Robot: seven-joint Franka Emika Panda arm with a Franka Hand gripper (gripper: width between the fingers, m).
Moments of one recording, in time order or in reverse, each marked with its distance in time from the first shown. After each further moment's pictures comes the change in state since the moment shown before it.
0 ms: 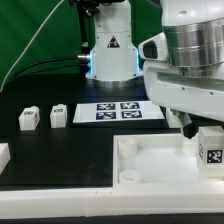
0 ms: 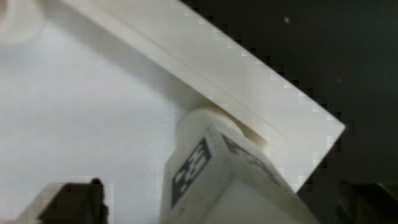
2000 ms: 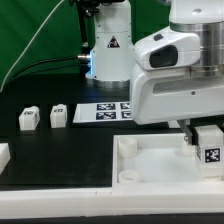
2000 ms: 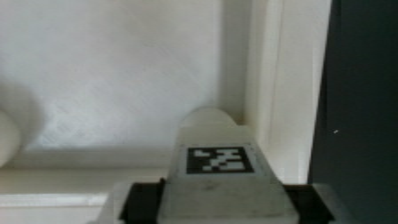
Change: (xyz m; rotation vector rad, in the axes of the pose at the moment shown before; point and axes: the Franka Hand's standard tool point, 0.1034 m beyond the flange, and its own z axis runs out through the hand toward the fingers) arm 0.002 0.003 -0.001 -0.070 -0.019 -0.765
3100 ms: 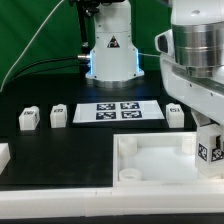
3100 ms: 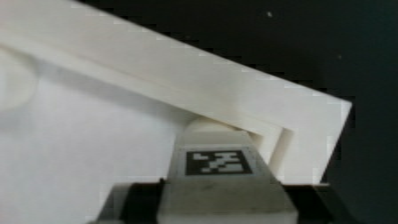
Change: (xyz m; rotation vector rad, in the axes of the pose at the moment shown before) arm 0.001 -0.010 0.001 0.057 -0.015 1.283
